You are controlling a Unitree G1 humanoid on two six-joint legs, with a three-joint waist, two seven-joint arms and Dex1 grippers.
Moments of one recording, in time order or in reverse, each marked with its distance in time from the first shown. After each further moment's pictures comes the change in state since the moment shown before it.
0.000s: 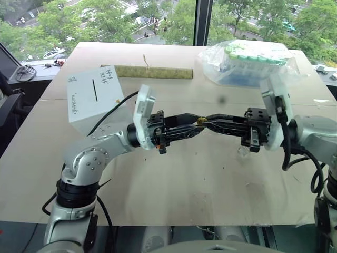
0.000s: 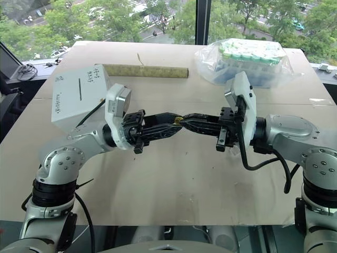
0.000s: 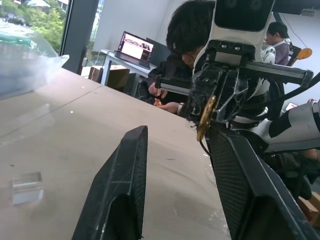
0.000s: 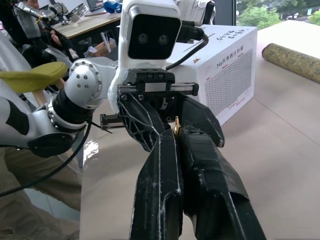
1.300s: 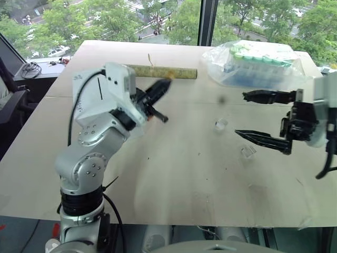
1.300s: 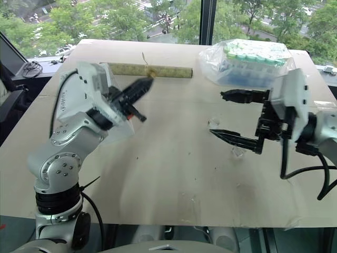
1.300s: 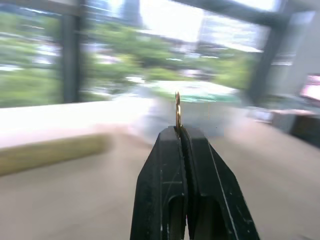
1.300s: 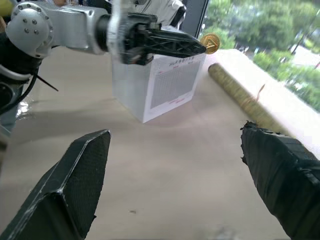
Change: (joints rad) left arm -0.032 -0.151 0.129 -0.215 0.417 0.003 0.824; right arm 0.235 -0.300 -0.172 0.013 -0.332 -0.475 0.419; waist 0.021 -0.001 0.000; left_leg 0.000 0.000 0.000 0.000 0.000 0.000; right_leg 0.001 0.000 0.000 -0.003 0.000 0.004
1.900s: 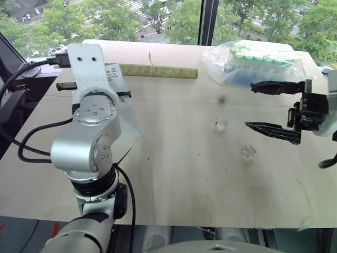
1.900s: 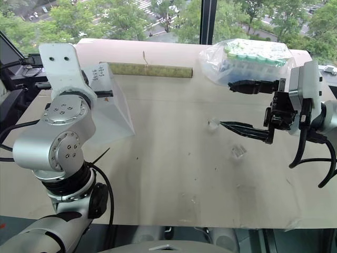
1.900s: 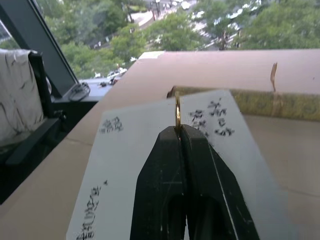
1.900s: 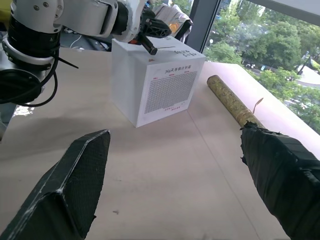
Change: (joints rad) left arm -0.246 -0.104 0.016 -0.103 0.510 0.711 0.438; right arm -0.054 0.019 0.064 0.170 -0.089 -0.121 0.150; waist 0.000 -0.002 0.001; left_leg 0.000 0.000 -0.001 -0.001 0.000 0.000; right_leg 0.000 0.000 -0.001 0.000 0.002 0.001
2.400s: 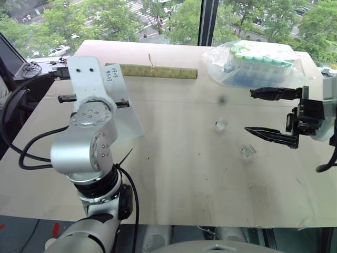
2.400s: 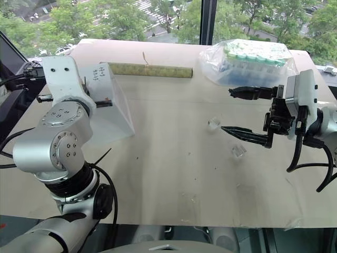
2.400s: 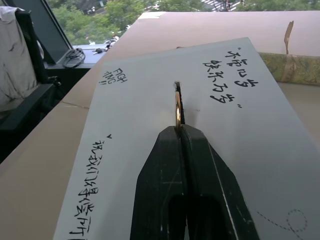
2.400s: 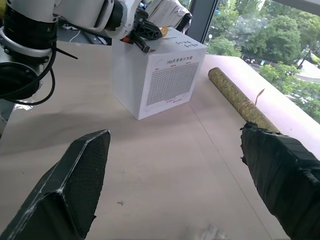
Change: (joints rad) left arm 0.013 -0.048 0.052 -0.007 0.088 0.082 -0.112; right arm 0.050 0.012 -0.001 -0.005 -0.032 -0.023 0.005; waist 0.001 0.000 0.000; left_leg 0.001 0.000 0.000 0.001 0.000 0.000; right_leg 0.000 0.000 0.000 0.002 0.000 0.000
